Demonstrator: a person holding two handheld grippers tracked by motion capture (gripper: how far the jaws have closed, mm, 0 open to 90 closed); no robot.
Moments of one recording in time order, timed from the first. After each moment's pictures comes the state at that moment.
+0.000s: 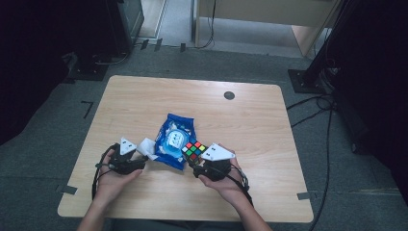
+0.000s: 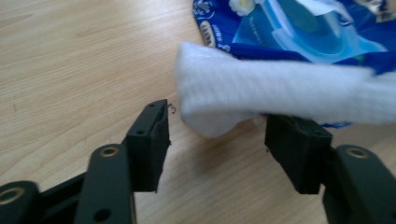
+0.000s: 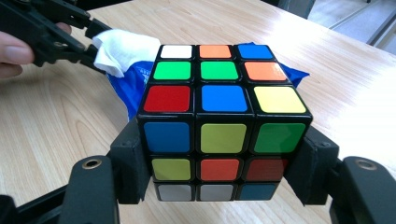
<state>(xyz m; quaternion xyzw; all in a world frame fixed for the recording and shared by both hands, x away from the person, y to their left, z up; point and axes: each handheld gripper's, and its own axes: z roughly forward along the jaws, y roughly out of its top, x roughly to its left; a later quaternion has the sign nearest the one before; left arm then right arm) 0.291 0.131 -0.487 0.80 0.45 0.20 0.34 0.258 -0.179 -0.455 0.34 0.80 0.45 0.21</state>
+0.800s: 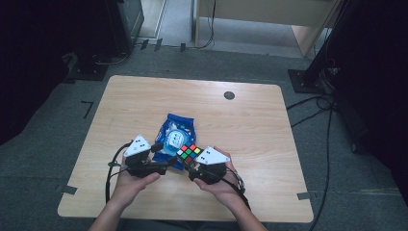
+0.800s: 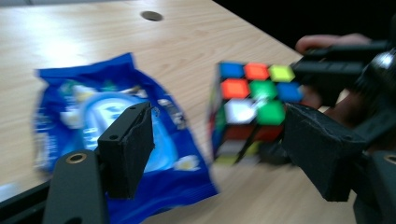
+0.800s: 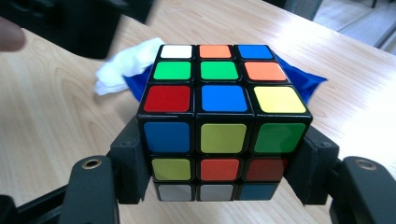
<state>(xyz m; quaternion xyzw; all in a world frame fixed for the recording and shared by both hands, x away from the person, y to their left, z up) 0.266 0.061 -0.427 0.77 0.37 0.08 0.51 0.249 -0.165 -0.459 0.32 0.80 0.46 0.21</state>
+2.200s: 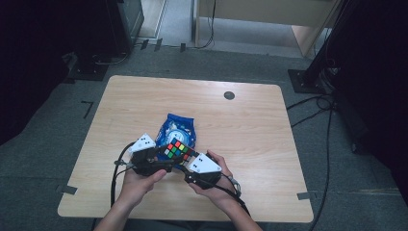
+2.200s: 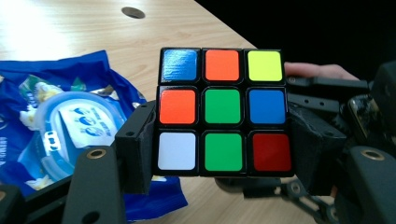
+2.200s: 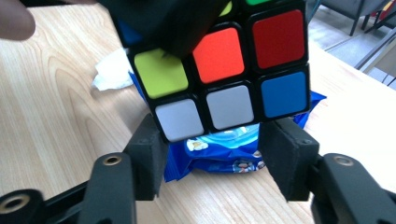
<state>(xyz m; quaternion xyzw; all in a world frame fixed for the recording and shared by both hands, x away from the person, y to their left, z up) 0.268 0.057 -0.426 0.76 0.38 0.04 0.53 0.238 -0.151 -0.464 0.29 0.80 0.45 0.26</state>
